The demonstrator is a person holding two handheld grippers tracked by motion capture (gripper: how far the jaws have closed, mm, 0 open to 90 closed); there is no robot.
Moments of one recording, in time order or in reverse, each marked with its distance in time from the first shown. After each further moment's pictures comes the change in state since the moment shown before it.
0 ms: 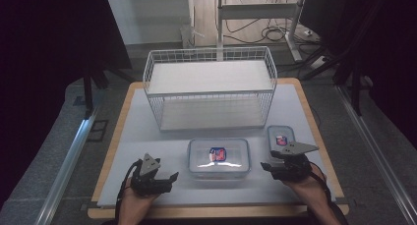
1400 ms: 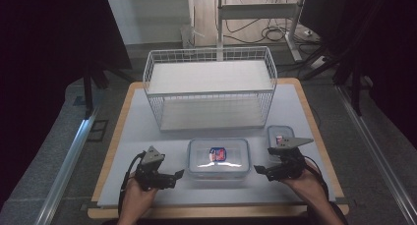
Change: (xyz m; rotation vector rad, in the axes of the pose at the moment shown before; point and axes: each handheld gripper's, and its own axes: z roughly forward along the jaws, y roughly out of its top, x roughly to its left) left arm 0.006 0.029 0.005 0.039 -0.145 -0.068; right arm -0.002 0.015 0.011 0.026 0.128 0.067
